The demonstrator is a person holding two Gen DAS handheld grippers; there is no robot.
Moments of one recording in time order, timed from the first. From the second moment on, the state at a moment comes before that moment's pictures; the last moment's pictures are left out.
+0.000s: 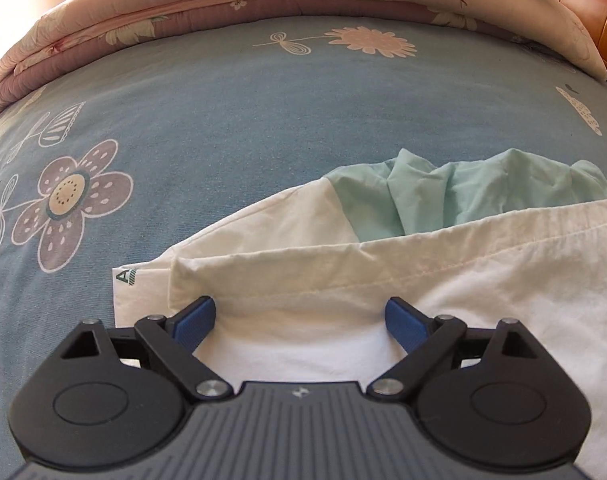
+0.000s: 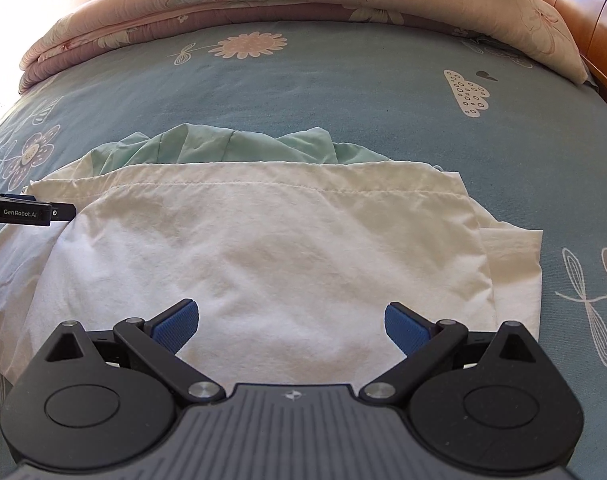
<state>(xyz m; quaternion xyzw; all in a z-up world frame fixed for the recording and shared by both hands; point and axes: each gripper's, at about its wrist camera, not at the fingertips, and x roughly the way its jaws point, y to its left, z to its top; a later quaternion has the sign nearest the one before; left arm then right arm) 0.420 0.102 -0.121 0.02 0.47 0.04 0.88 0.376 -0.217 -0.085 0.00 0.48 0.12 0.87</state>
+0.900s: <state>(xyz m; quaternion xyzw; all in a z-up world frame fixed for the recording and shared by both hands) 0.334 0.086 -0.105 -0.05 0.50 -0.02 0.86 0.376 -0.161 -0.113 -0.04 0.53 0.16 0.83</state>
